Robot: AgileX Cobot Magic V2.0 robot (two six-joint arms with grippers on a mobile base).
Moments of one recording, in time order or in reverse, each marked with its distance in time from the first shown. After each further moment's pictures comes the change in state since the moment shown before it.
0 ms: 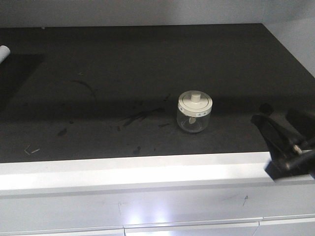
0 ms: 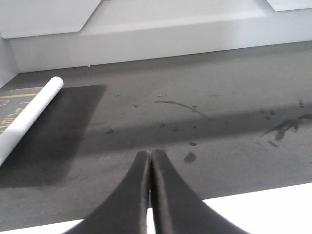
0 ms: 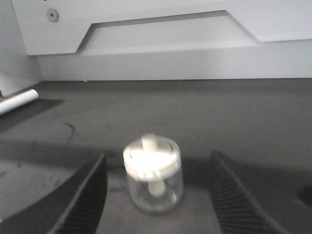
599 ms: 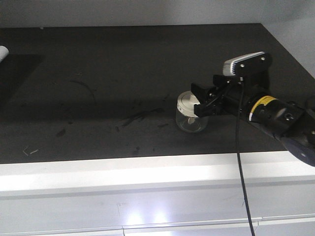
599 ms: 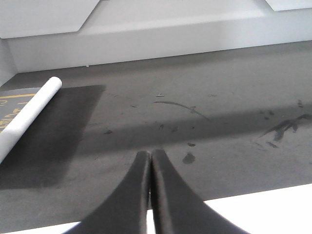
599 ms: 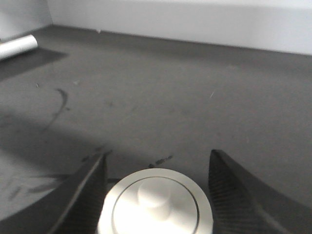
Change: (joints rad) left arm 0.000 0.000 0.000 0.000 0.001 0.000; right arm 0.000 0.746 -0.459 -0.184 -0.149 0.021
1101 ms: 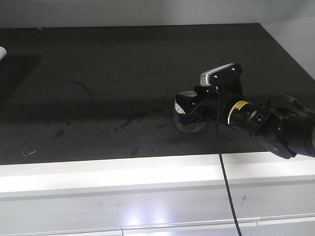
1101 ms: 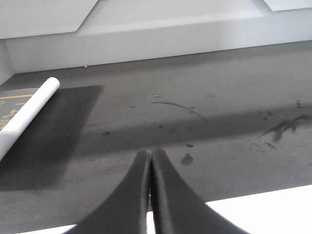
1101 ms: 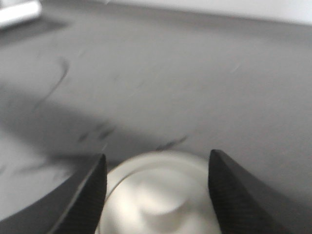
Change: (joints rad) left arm 0.000 0.000 0.000 -0.001 0.000 0.000; right arm 0.019 0.178 -0.075 -0.073 -0.050 0.019
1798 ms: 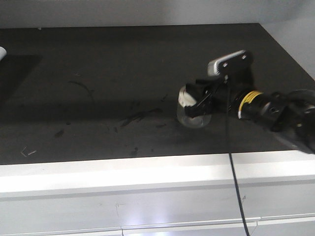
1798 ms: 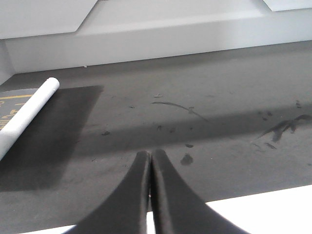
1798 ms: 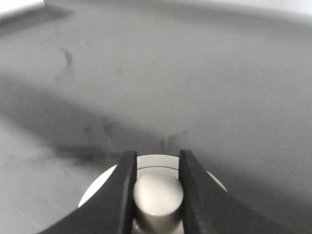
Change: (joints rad) left arm 0.000 0.000 0.000 0.000 0.000 0.000; right arm 0.000 -0.168 0.002 -0.154 0.091 0.169
